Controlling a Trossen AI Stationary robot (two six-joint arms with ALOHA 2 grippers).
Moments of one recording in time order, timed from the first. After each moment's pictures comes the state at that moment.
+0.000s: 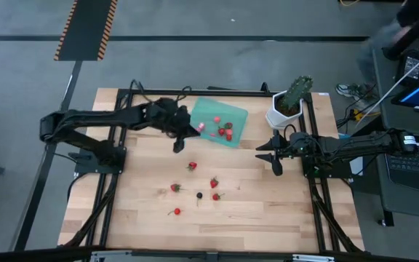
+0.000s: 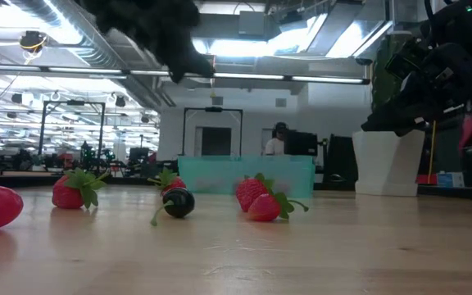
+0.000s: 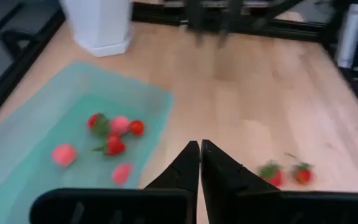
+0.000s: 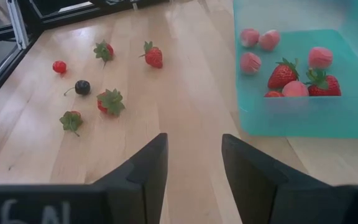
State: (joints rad) left arm 0.28 1.27 0.89 -0.17 0.25 0.04; right arm -0.04 0.70 0.16 0.14 0.01 0.21
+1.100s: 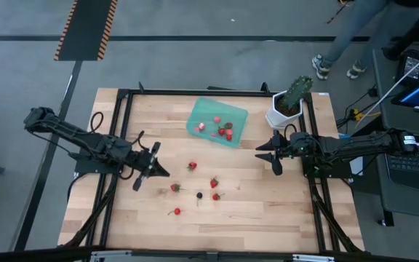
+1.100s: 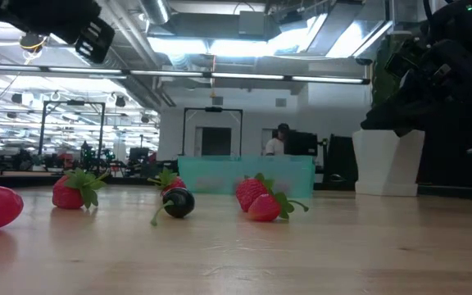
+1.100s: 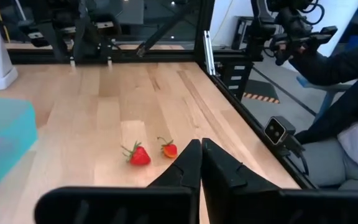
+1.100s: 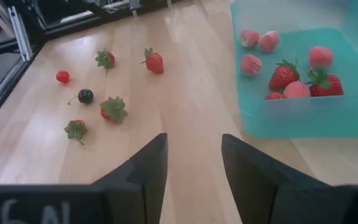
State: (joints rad) left arm -0.32 0.70 0.36 0.11 -0.01 -0.13; right arm -0.04 0.70 0.16 0.15 0.01 0.25
